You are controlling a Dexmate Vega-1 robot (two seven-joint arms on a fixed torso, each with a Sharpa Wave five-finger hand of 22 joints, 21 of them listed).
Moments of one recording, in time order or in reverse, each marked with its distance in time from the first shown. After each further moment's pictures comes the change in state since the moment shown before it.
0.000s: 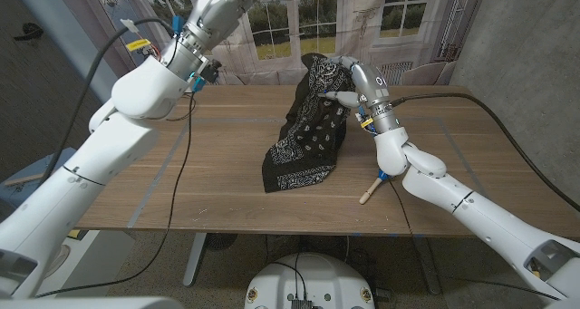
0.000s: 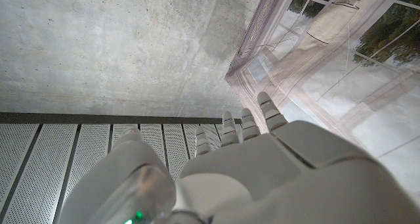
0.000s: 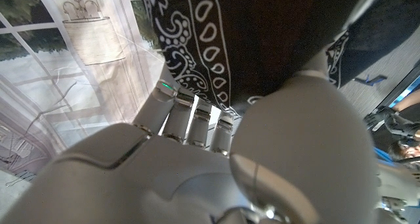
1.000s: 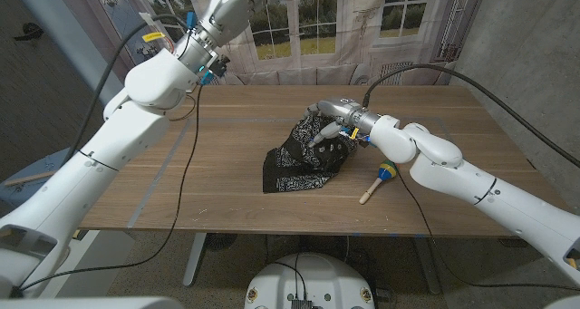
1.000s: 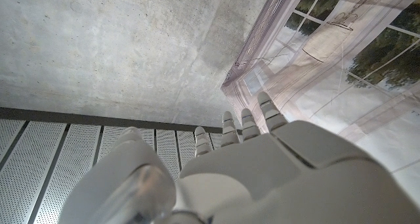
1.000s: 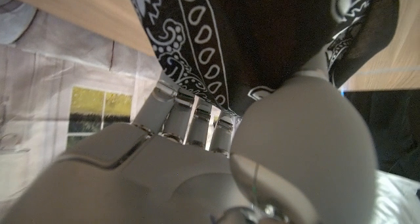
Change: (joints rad) left arm -0.115 -0.021 0.085 0.094 -0.055 0.031 -0.073; left_hand 0.000 0.000 0.003 -0.008 0.000 -0.004 0.004 -0.011 0.000 -0.015 0.014 -0.007 0.000 -0.005 0.005 -0.007 0.000 0.000 0.000 0.000 -0.005; right arm 0.126 -0.139 -0.114 -0.247 0.044 -0.224 0.902; right_hand -0.006 0.006 0.000 0.000 0.004 0.000 0.000 0.000 -0.004 0.007 0.007 -0.022 0.000 0.004 0.004 -0.012 0.036 -0.024 0.024 0.044 -0.029
